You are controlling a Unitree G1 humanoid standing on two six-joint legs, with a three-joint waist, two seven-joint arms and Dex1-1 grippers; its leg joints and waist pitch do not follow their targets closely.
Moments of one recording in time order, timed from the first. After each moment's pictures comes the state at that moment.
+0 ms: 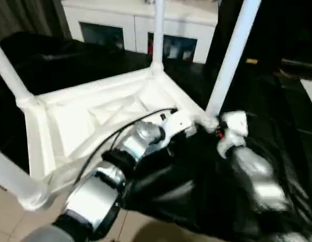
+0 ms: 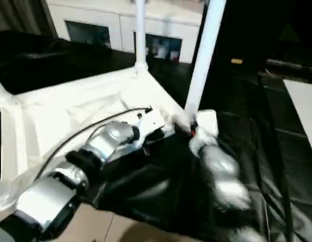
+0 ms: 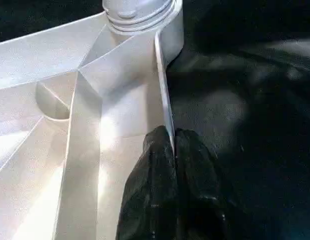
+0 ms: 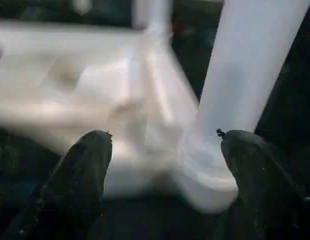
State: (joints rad) left arm -0.89 0.03 -0.37 1.04 0.23 0.01 -0.71; right arm -0.22 -0.28 0.00 0.29 0.13 0.04 0.43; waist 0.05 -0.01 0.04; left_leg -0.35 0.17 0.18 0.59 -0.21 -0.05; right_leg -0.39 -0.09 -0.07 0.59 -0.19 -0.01
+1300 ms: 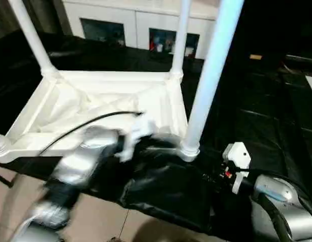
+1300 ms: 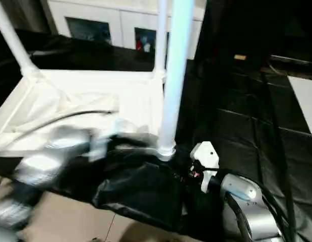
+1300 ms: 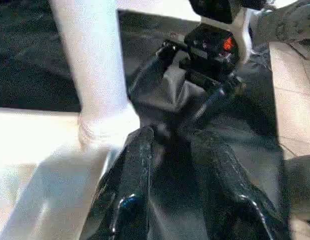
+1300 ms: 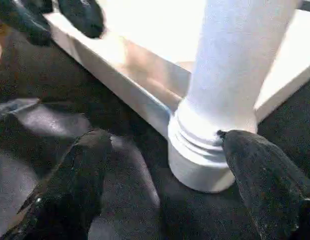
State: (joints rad) left arm -0.46 0.41 -0.24 0.13 -0.21 0.29 -1.28; right arm 0.00 -0.43 0.09 -0.03 0.25 0.13 0.81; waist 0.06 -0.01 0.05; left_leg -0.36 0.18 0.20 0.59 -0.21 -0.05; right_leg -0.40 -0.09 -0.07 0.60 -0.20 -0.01
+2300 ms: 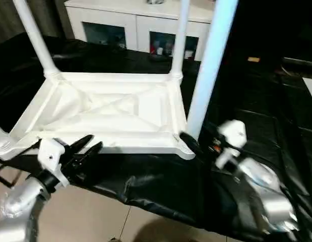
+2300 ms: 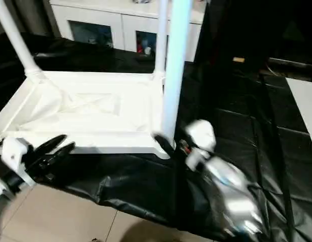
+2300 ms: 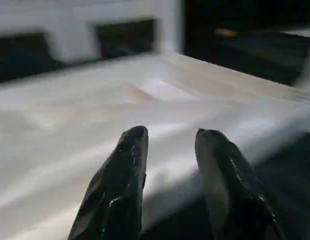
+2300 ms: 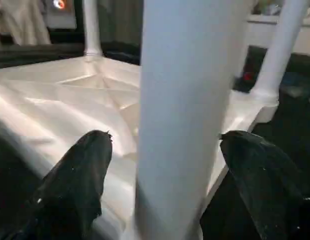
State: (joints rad) left arm 0.08 0.31 0.27 -0.01 -0.20 -0.09 -0.73; right arm -0.17 -0.21 0.07 0.05 0.18 0.05 0.52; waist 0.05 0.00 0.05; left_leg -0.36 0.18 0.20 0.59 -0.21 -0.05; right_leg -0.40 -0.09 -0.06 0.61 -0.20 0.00
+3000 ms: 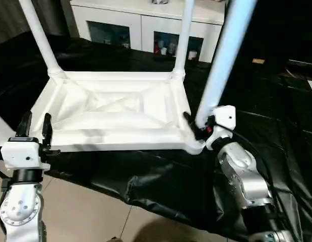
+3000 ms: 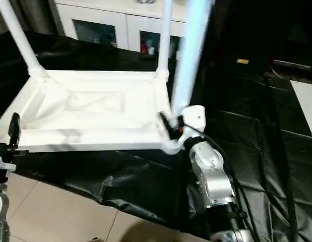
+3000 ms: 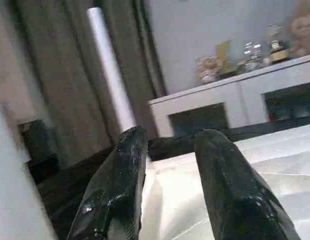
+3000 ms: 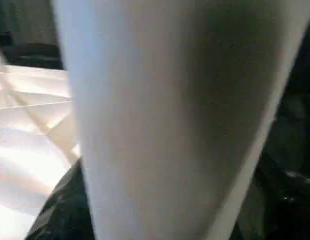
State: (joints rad) left arm 0.04 0.17 0.36 0.02 0.07 -0.48 -0.19; right arm -0.35 -0.10 0.00 0.29 0.10 0.05 0.21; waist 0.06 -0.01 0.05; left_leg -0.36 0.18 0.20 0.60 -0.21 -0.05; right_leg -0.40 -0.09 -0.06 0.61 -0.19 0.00
